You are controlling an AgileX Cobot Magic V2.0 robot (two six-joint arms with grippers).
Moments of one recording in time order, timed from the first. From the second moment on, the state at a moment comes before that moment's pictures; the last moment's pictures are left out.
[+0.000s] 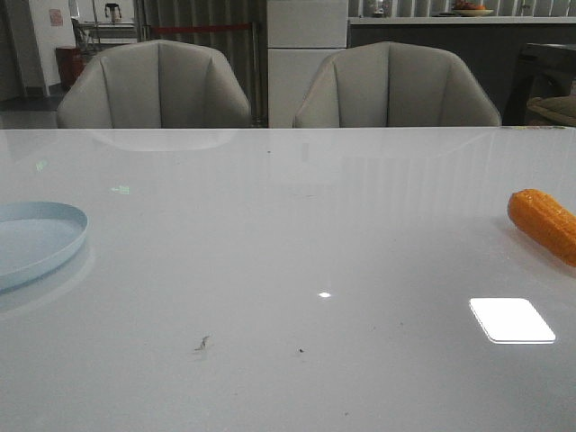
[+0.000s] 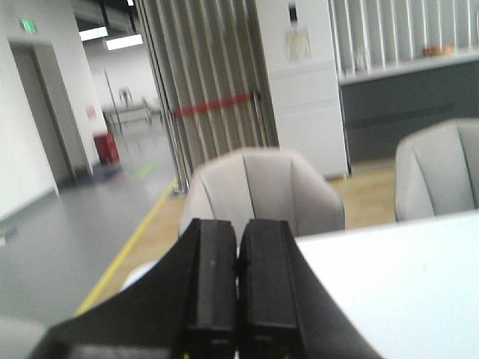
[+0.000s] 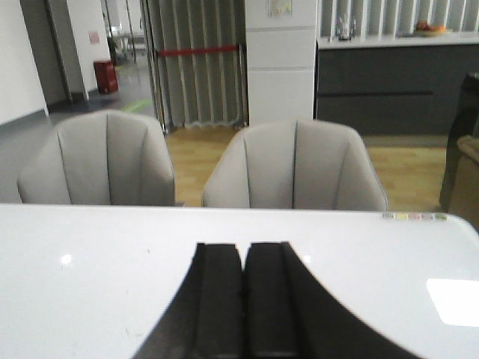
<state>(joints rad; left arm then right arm) -0.04 0.68 -0.62 0.02 -0.05 0.21 0.08 0.75 -0.75 0.20 0.08 -0.12</state>
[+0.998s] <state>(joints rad) -0.04 0.99 -0.62 -0.03 -0.10 0.21 0.08 1.00 -0.75 0.20 0.08 -0.12</state>
